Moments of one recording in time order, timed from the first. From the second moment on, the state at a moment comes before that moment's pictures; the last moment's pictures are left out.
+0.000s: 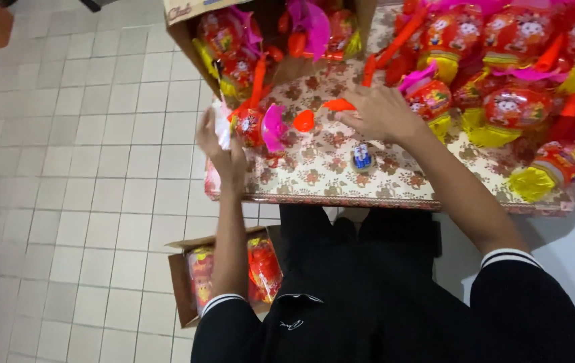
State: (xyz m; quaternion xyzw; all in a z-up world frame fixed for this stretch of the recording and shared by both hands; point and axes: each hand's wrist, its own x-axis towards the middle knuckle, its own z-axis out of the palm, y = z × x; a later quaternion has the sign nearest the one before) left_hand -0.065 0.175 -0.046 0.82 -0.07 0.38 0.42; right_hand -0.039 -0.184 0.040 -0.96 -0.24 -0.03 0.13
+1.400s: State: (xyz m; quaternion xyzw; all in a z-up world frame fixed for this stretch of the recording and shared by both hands) left_hand 0.004 -0.002 -0.041 0.78 -0.35 0.36 0.36; right_hand -0.023 -0.208 -0.012 -0.84 -0.24 -0.45 0.15
